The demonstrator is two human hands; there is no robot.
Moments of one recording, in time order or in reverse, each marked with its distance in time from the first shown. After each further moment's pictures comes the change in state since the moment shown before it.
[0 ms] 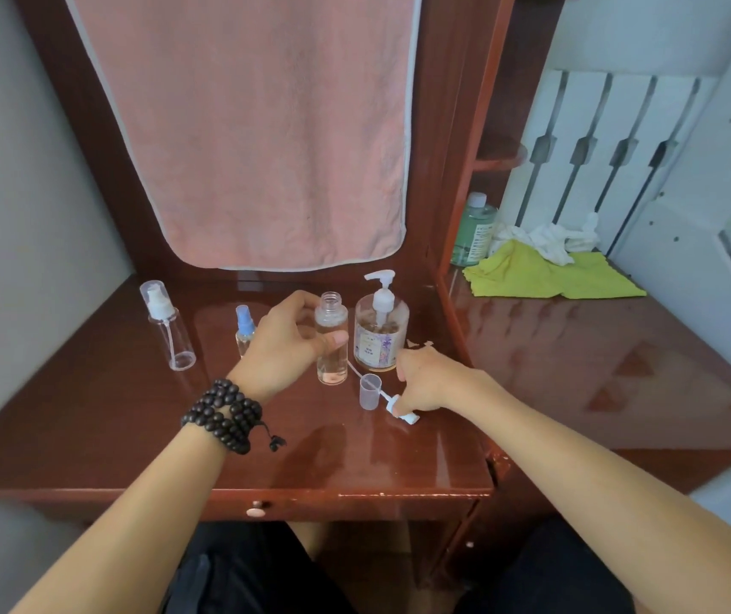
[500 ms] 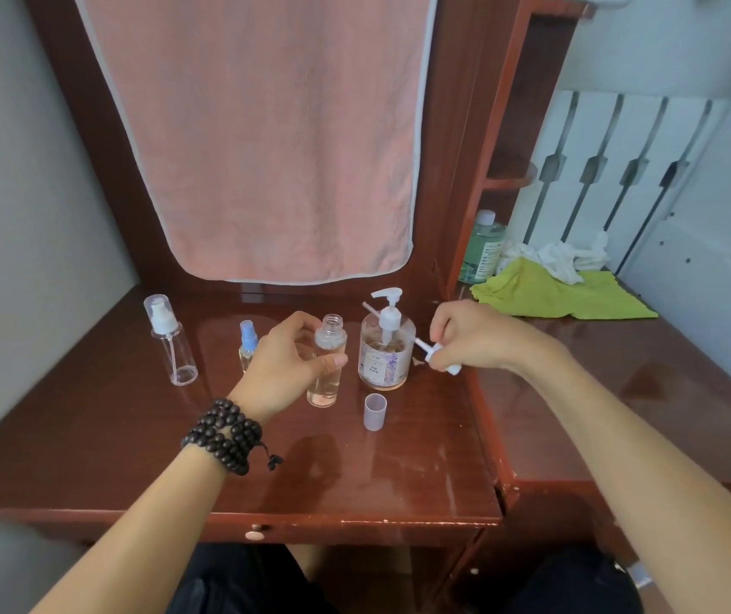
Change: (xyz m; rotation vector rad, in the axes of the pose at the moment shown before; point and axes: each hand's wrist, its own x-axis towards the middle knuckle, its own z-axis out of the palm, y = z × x) left_hand 0.007 -0.013 -0.002 0.070 0.043 -0.020; right_hand -0.018 0.028 -0.075 0.289 0.215 0.001
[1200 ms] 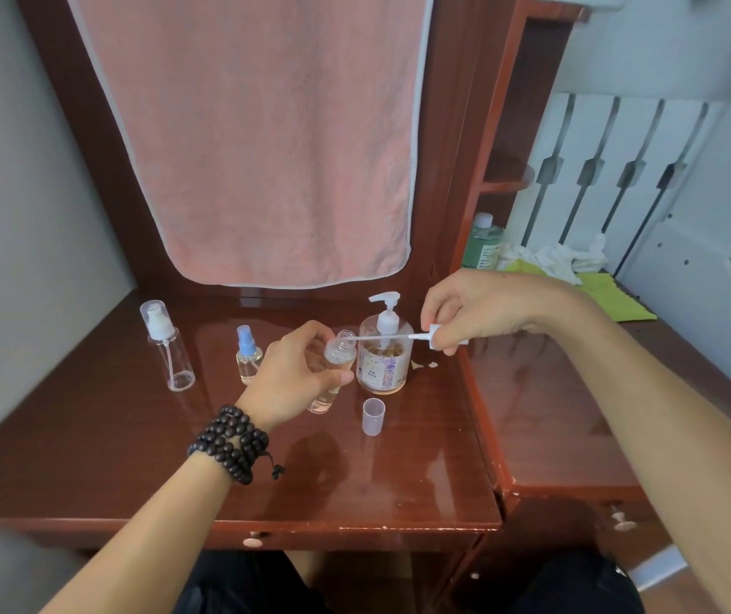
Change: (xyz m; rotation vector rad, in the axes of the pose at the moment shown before) left_hand 0.001 0.003 0.008 0.116 -0.054 0.048; right_hand -0.014 -0.026 -0.052 -0.020 -0.213 -0.149
